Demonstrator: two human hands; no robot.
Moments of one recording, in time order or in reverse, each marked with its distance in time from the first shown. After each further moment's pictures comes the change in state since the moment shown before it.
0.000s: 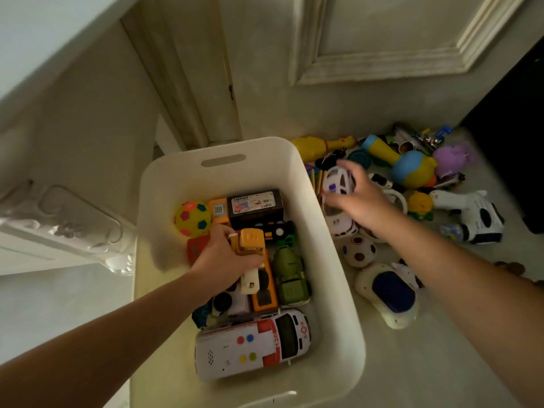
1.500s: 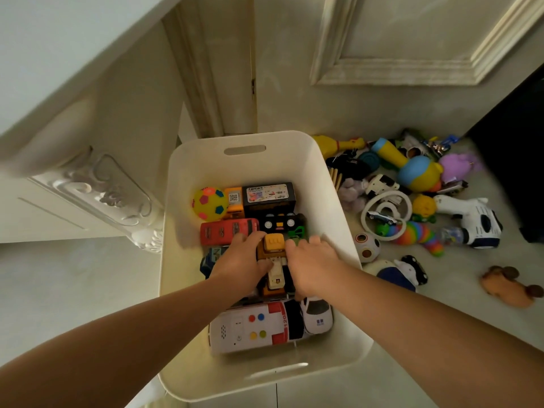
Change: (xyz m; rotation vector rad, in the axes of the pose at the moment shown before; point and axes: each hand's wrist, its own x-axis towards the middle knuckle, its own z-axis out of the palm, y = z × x) left_hand -0.004 -0.034 0.021 0.380 0.009 0.202; right_hand -0.078 -0.017 0.112 -1.314 -0.482 -0.137
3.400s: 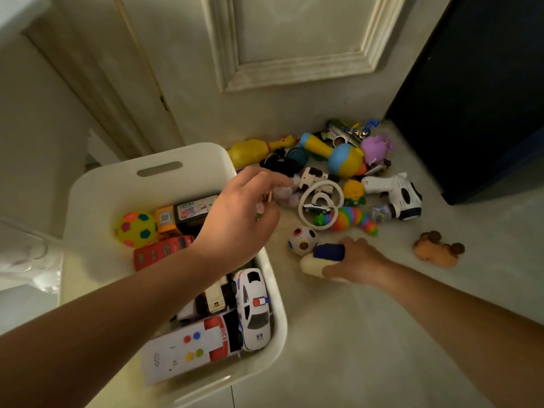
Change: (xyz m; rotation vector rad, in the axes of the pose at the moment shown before) left_hand -0.015 0.161 -0.026 -0.077 0.311 0.784; right_hand -0.049 0.182 0.098 0.816 0.004 0.432
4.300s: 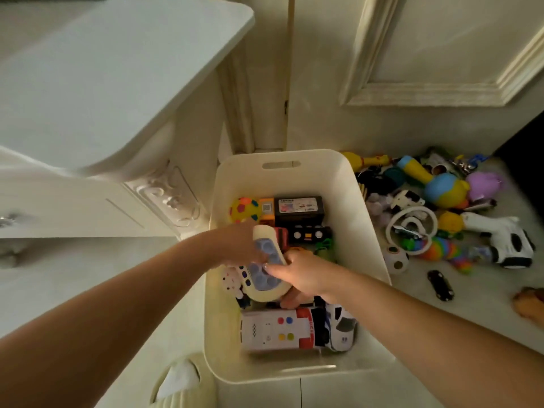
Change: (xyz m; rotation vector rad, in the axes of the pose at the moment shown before) left_hand -0.085 -0.110 -0.110 0.100 -0.659 -0.864; right_hand -0.076 -0.231 0.076 0.345 -0.498 -0.322
